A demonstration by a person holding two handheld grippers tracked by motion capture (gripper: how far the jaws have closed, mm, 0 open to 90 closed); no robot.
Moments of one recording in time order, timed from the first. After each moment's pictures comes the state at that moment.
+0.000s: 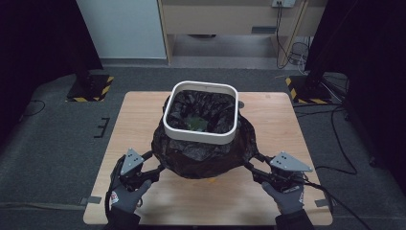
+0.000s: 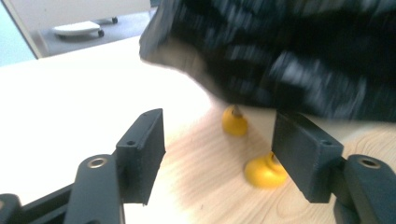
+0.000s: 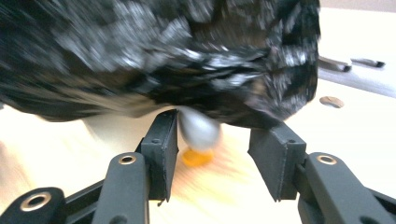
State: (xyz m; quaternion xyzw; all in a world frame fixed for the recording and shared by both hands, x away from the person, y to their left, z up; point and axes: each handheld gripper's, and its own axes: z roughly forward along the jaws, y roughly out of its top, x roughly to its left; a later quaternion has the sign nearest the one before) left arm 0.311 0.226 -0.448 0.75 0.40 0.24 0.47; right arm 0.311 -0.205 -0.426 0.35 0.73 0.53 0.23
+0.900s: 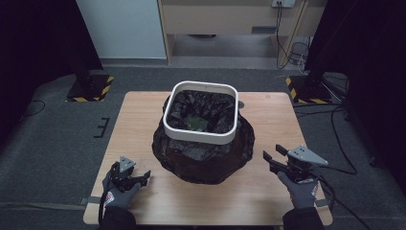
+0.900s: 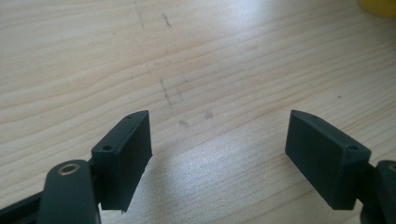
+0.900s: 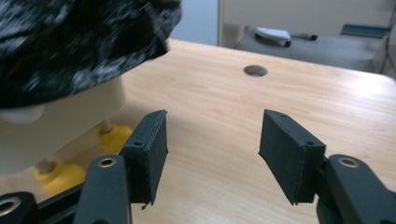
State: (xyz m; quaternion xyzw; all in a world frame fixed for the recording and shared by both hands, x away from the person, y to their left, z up) left arm 0.335 0.275 -0.525 0.77 0.50 0.23 0.33; right arm 0.339 -0.257 -0.442 0.44 0.70 0.49 0.28
